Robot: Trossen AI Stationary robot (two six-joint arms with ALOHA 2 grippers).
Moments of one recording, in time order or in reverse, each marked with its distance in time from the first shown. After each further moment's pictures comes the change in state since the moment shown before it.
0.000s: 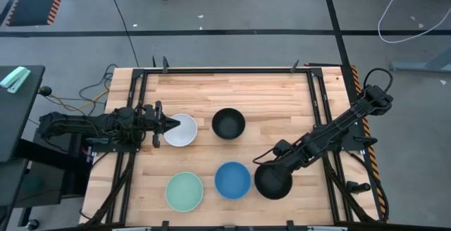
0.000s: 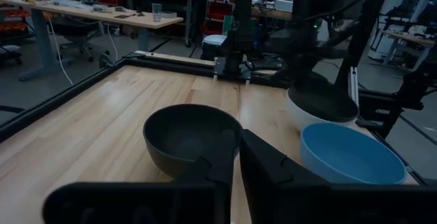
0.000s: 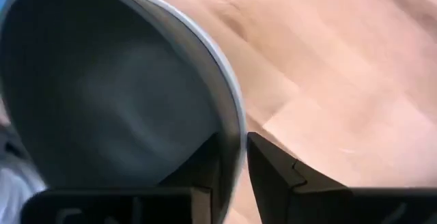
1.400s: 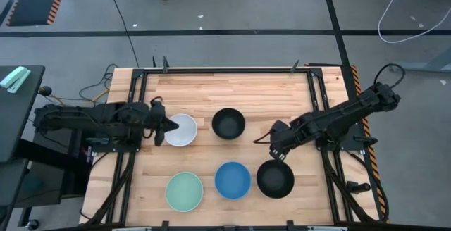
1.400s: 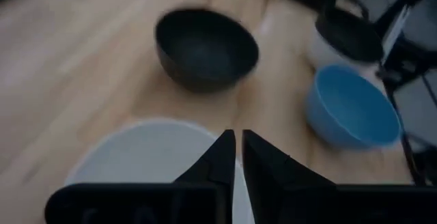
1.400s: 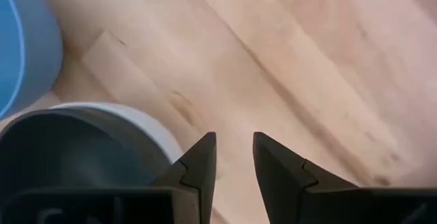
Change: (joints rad) left arm -0.005 0.294 0.388 -0.594 0.026 -0.296; right arm -0.233 -0.116 0.000 -0.084 0.117 -0.400
